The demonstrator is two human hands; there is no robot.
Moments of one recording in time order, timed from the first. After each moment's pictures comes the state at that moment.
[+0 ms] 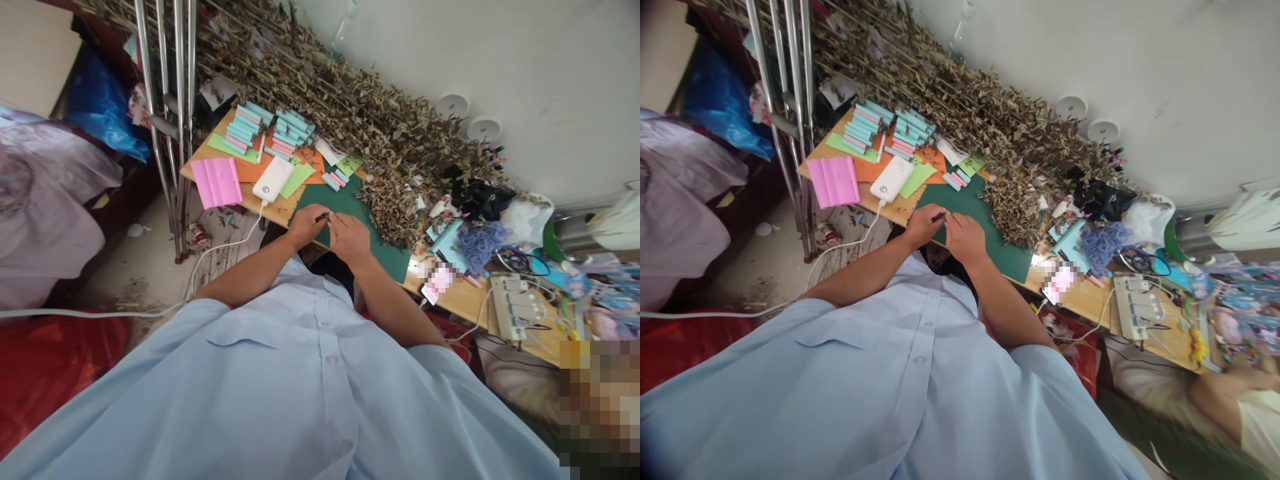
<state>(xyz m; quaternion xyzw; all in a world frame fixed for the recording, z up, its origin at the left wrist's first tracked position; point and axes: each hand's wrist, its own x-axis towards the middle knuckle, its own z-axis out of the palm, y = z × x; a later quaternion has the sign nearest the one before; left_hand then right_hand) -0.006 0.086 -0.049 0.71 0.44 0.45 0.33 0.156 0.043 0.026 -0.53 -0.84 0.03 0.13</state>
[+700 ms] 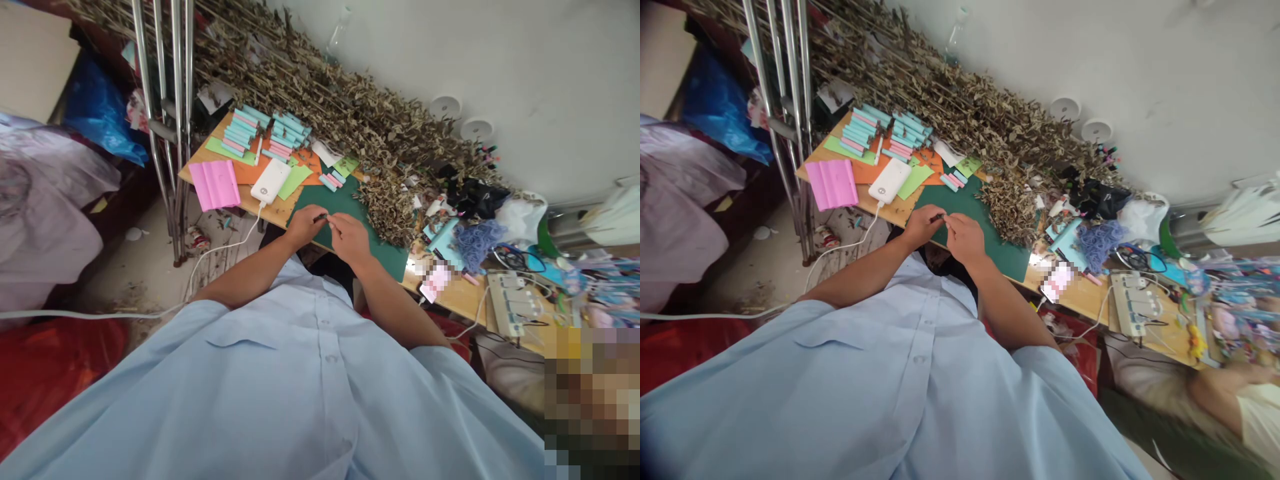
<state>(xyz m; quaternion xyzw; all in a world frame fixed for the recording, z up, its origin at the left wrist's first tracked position) -0.006 0.086 -0.049 0.71 0.44 0.45 0.31 0.160 0.043 0.028 -0.54 -0.81 0.10 0.20</state>
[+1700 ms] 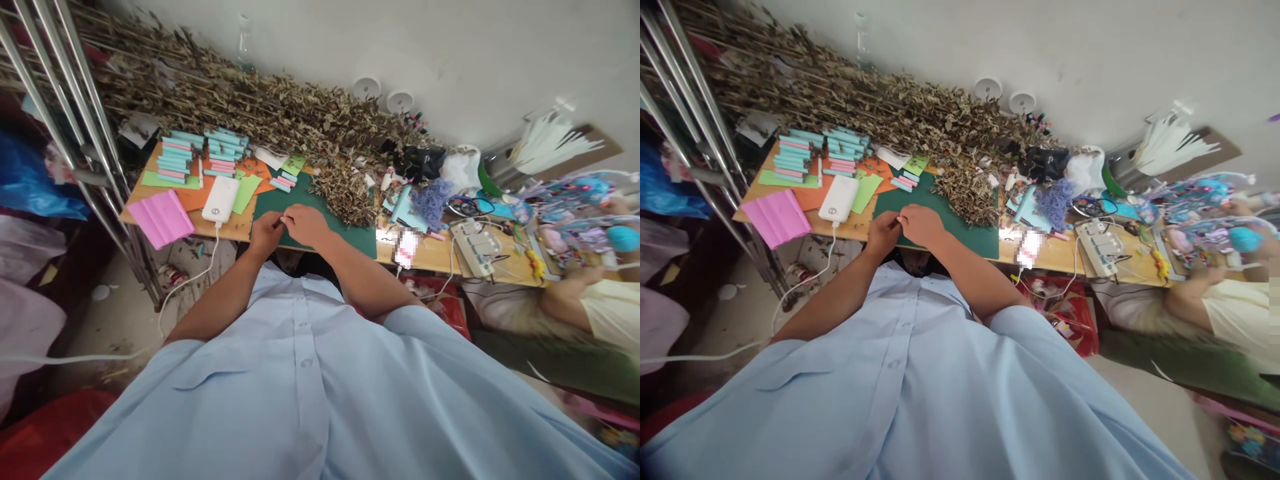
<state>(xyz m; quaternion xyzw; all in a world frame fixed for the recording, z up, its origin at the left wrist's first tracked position) -0.012 0.094 -0.056 0.71 0.40 0.50 0.32 0.138 0.070 0.060 -0.59 -0.80 0.12 0.08</state>
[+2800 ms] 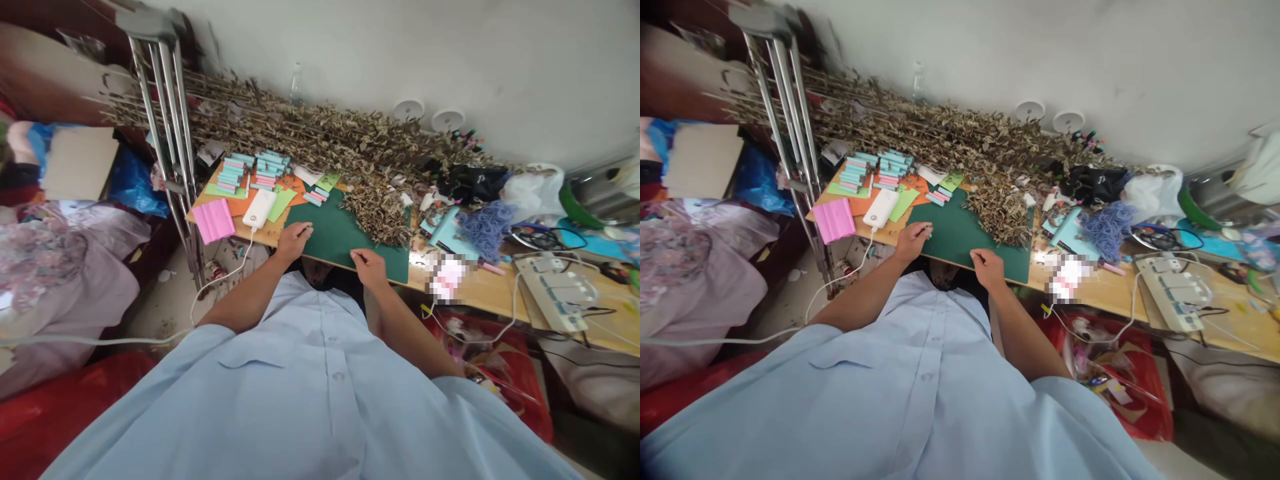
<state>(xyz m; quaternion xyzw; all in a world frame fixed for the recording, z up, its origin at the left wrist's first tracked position) -0.015 0.084 -0.053 0.68 0.49 0.44 0.31 0.256 -0.008 -0.043 -0.64 -0.63 0.22 0.39</state>
